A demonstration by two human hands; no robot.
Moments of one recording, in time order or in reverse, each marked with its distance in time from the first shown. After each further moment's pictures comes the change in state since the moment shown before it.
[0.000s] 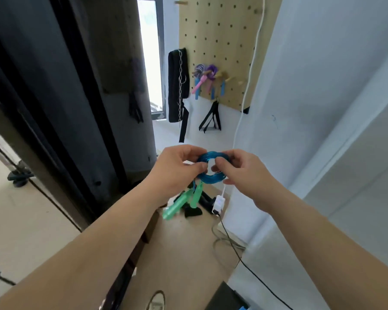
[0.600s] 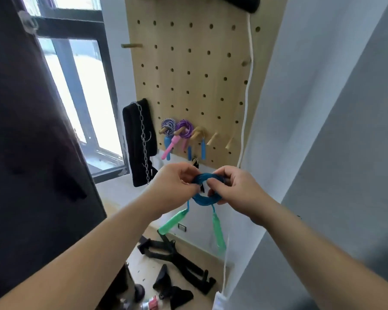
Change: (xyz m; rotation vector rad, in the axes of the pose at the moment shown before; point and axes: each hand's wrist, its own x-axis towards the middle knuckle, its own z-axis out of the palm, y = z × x) left_hand 0.465 0.024 -0.033 0.174 -0.239 0.096; right_hand 0.416 -0.044 -0.068 -0.107 0.133 0.045
